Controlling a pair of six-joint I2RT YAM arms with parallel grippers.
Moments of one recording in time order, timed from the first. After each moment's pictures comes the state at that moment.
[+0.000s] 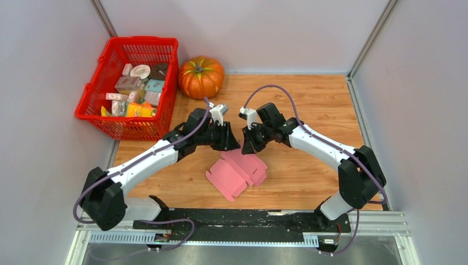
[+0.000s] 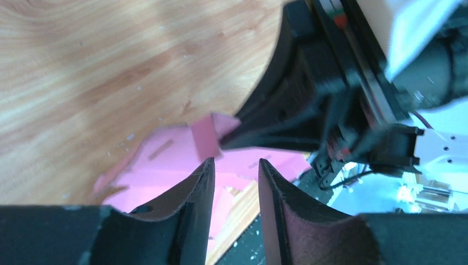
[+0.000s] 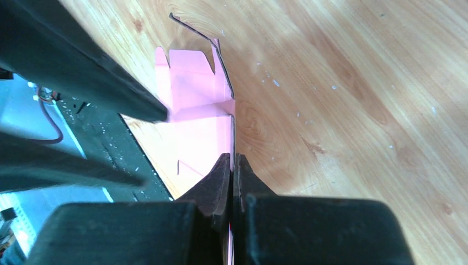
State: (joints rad) left arm -0.66 1.33 0.92 -0.20 0.38 -0.56; right arm 0.66 1.55 1.12 -0.46 -0.52 0.13
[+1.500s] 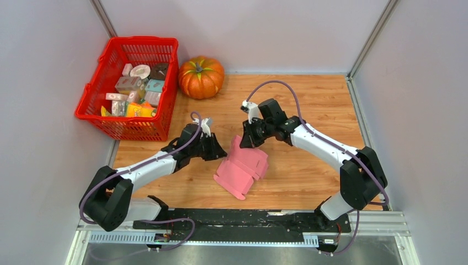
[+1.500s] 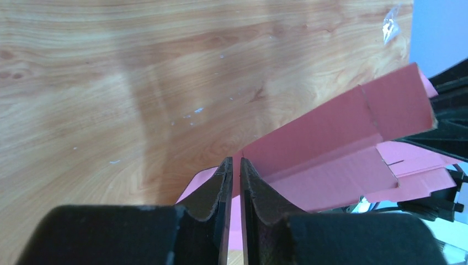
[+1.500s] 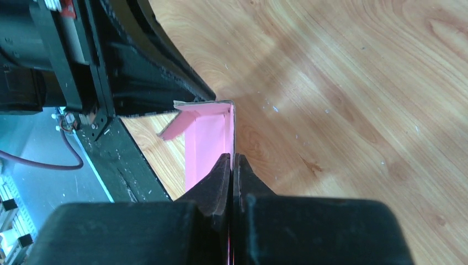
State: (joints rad) left arm -0.55 1.28 0.59 0.03 0.33 -0.69; right arm 0.65 1.54 1.13 -0.39 -0.50 0.20
